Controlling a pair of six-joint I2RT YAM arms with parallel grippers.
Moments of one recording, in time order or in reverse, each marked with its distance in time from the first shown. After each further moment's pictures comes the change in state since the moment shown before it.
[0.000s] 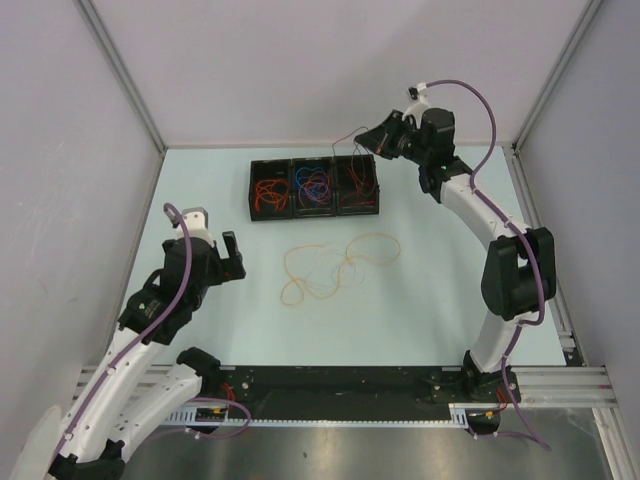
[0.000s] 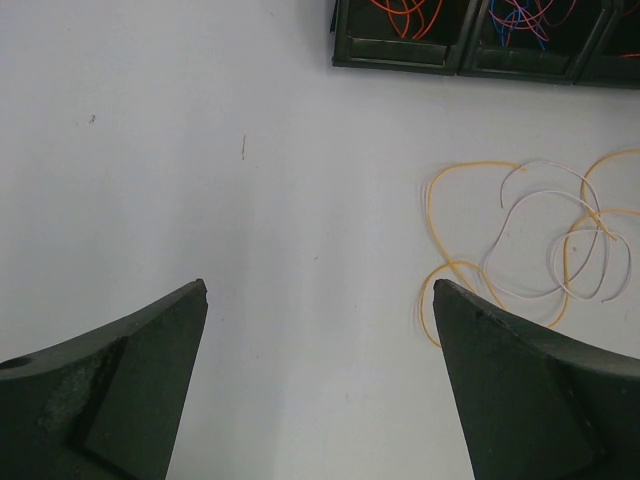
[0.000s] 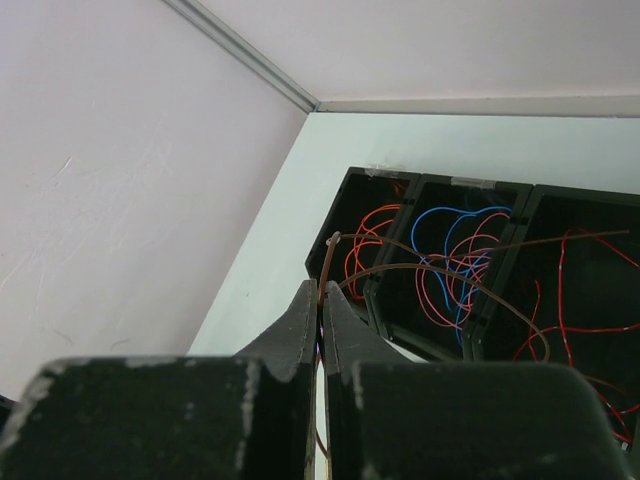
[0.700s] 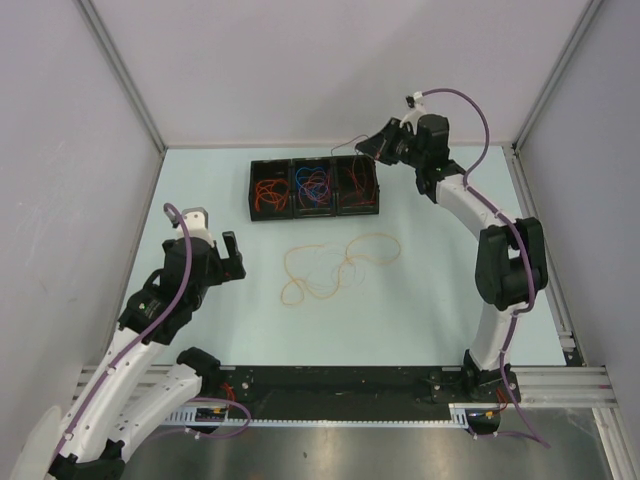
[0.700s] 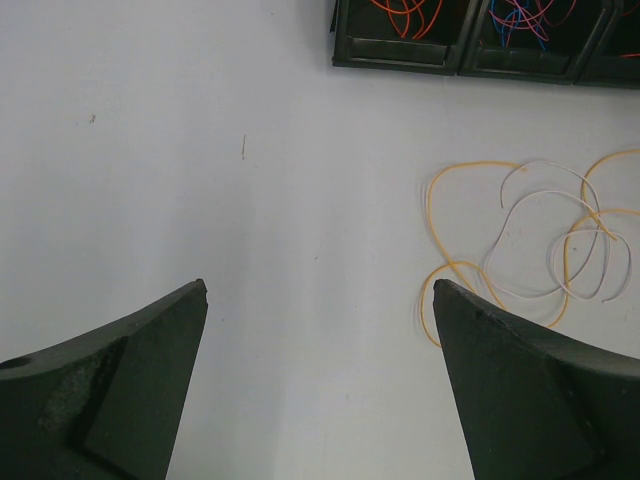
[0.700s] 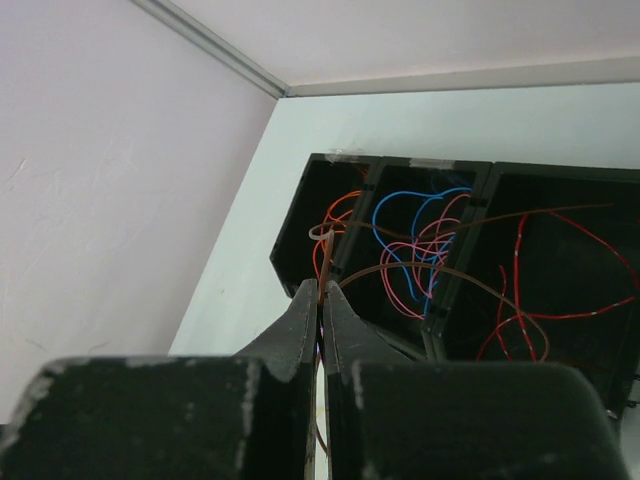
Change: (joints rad) left arm 0.000 0.000 0.000 0.000 0.000 0.000; right arm -0.014 0.071 -0.009 0.027 -0.003 -0.002
